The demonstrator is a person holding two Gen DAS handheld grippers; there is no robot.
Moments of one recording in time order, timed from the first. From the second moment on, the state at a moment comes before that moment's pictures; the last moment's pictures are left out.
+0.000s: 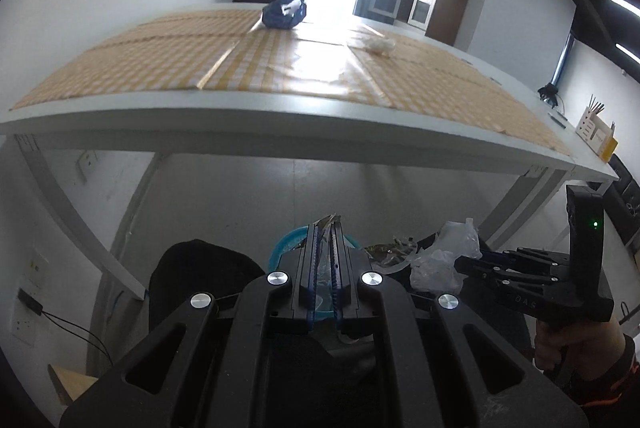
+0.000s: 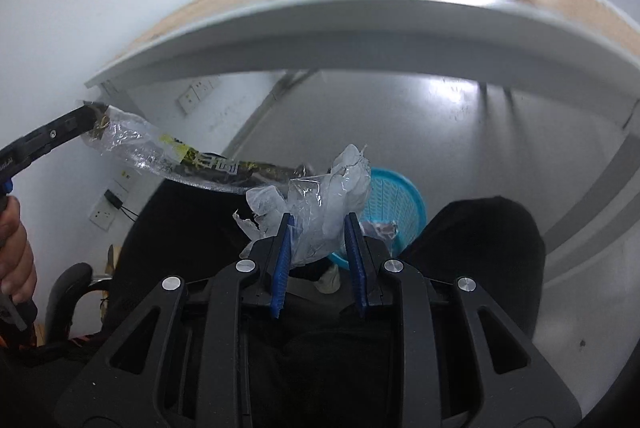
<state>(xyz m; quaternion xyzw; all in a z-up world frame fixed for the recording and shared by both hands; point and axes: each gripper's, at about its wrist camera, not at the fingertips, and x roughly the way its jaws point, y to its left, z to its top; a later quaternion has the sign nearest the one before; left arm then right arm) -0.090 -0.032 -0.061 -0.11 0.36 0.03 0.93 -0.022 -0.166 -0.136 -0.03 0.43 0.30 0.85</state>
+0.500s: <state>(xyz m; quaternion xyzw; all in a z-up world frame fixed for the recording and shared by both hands) 0.022 -0.027 -0.190 -0.09 0.47 0.05 0.87 0.049 -0.131 -0.221 -0.06 0.51 0.25 0.82</state>
